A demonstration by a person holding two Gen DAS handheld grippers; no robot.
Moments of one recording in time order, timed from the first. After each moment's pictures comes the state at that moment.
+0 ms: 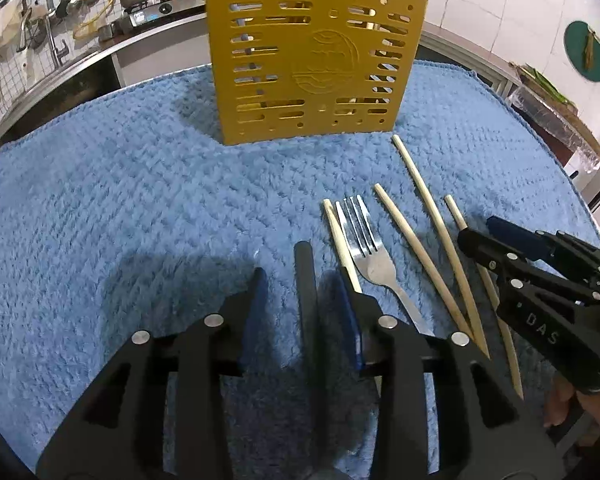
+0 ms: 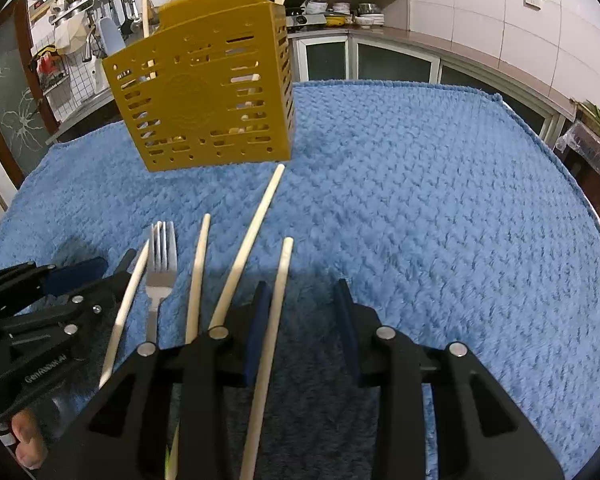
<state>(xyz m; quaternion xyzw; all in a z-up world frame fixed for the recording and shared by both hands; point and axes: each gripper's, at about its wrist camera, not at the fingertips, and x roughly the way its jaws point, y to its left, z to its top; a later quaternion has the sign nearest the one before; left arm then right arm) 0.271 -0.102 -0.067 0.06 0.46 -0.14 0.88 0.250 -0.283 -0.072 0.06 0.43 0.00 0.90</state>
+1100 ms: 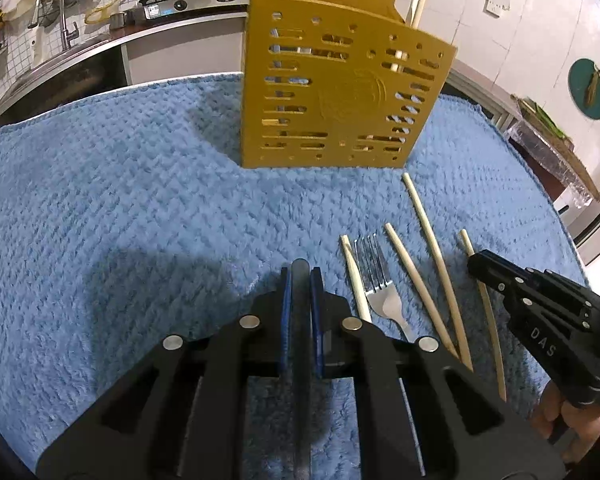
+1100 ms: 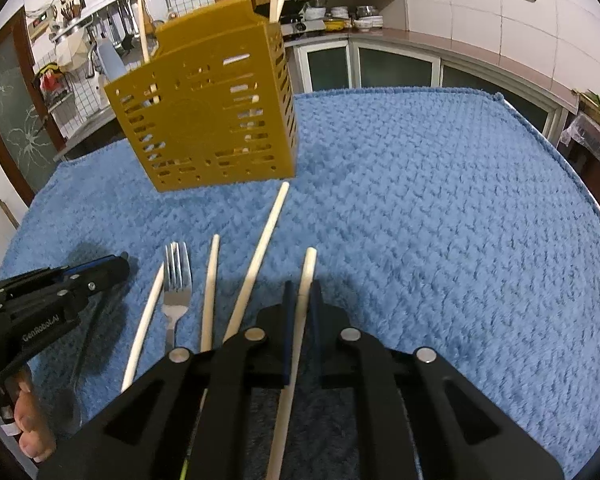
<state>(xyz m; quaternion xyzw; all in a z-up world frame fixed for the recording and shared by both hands) 0.285 -0.081 -0.054 -0.01 0.45 -0.15 0.88 0.253 -0.292 -0.062 0.09 0.41 0.01 0.91</state>
